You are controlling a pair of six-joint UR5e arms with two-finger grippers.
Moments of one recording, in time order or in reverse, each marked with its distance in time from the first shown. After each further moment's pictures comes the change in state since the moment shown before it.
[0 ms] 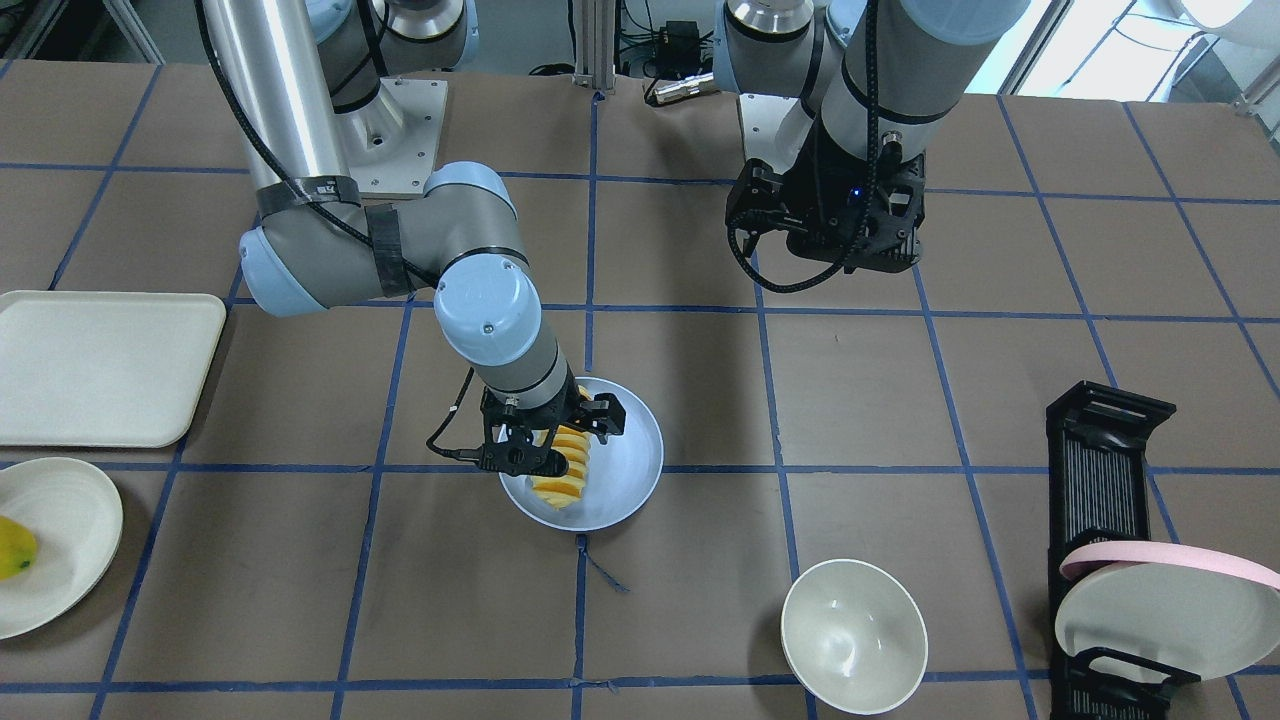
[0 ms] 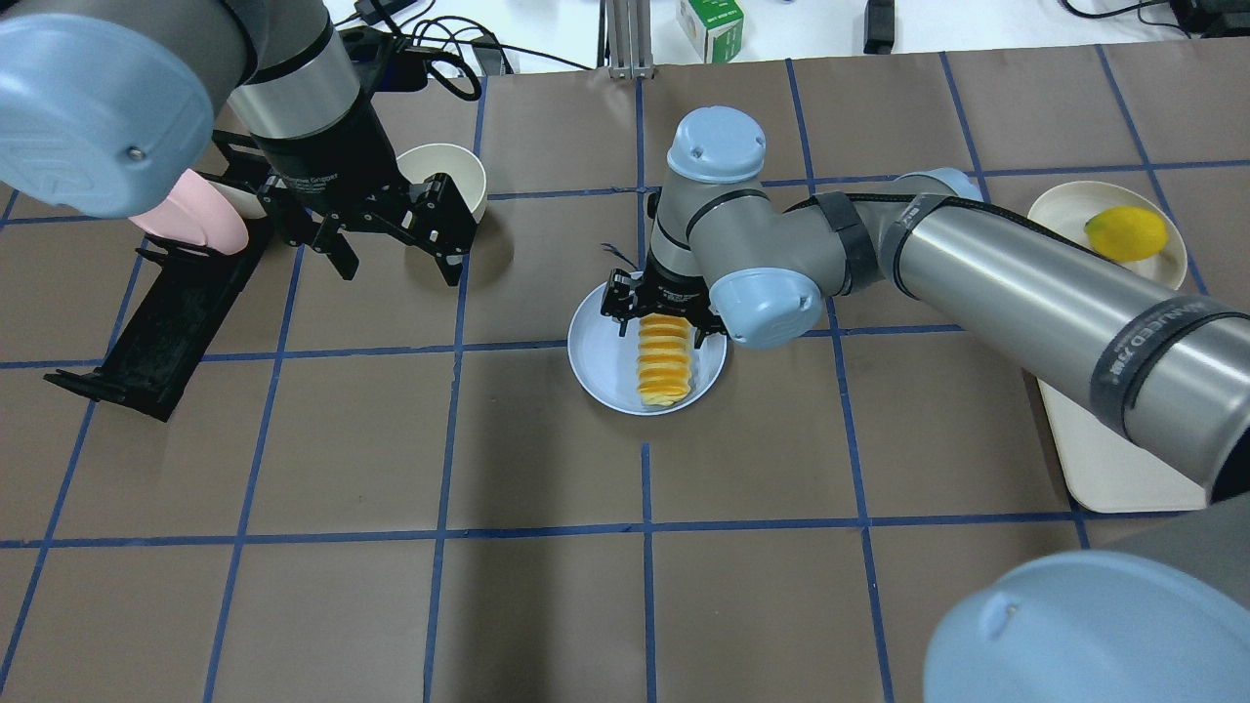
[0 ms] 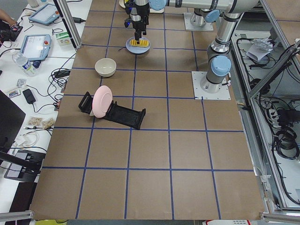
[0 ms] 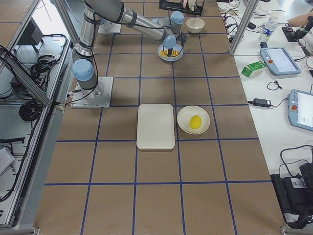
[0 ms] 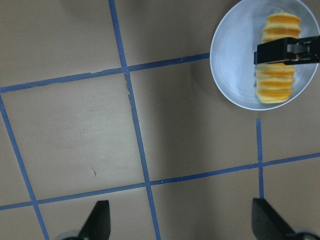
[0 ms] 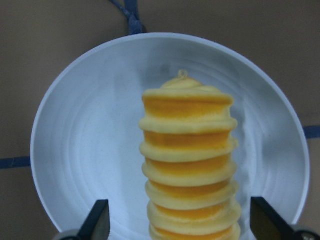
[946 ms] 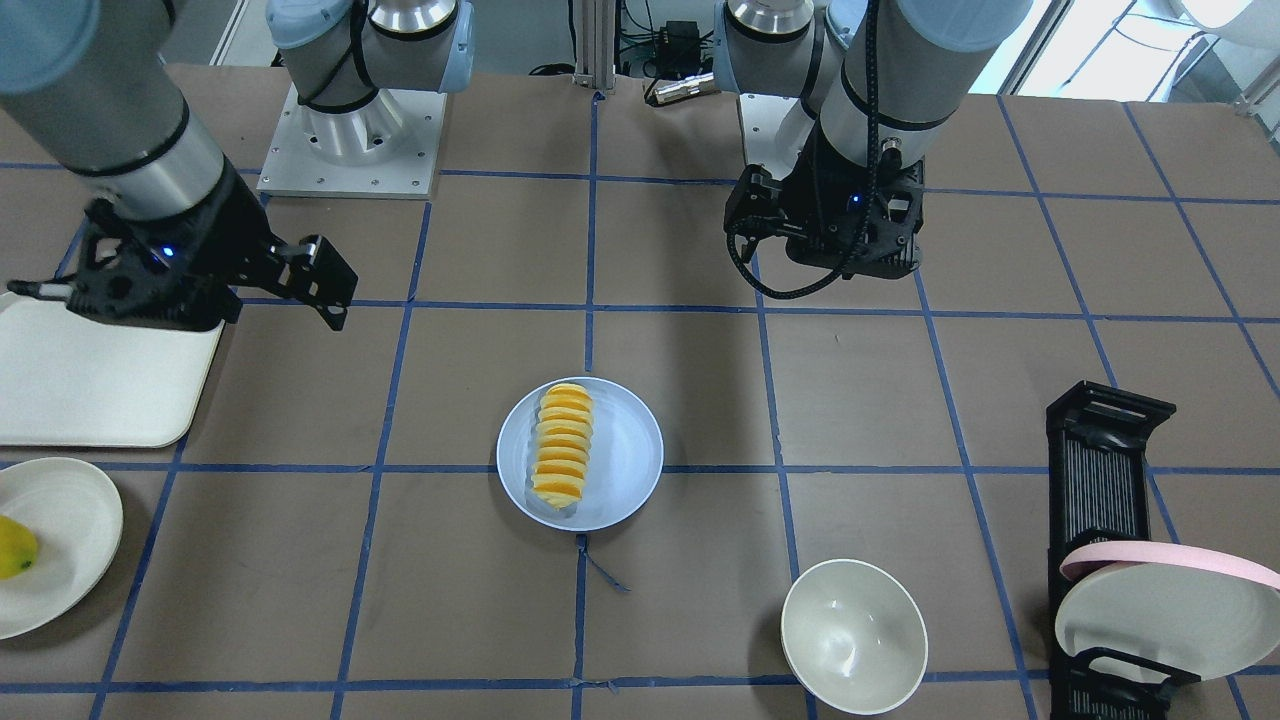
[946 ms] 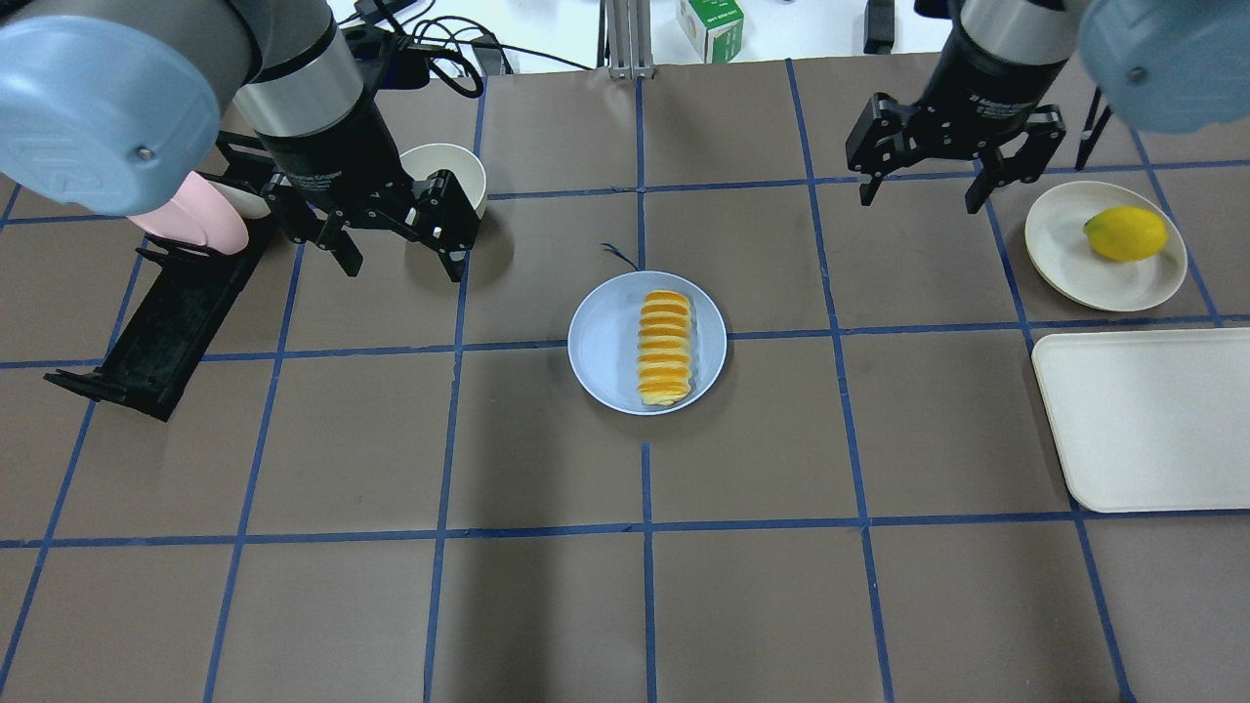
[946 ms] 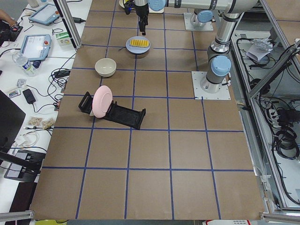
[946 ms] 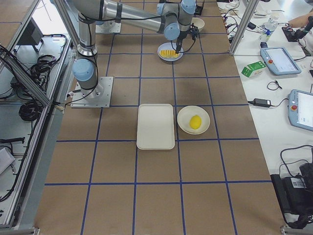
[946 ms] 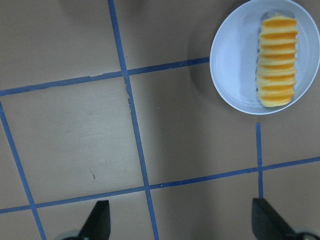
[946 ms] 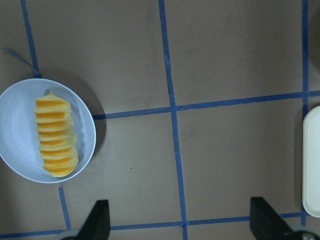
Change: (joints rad) left arm 0.000 -0.008 0.000 0.014 -0.005 -0.002; right arm -0.336 -0.385 -0.188 0.581 -0.131 -0.383
